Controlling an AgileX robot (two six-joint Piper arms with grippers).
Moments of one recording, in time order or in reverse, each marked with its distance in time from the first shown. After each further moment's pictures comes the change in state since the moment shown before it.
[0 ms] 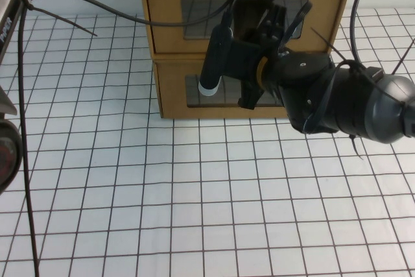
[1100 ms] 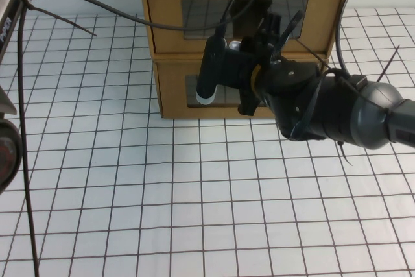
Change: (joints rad) right arm 0.021 0.033 -0.005 0.032 0.061 -0.057; left arm 0.000 0.000 0.000 0.000 0.006 -0.001
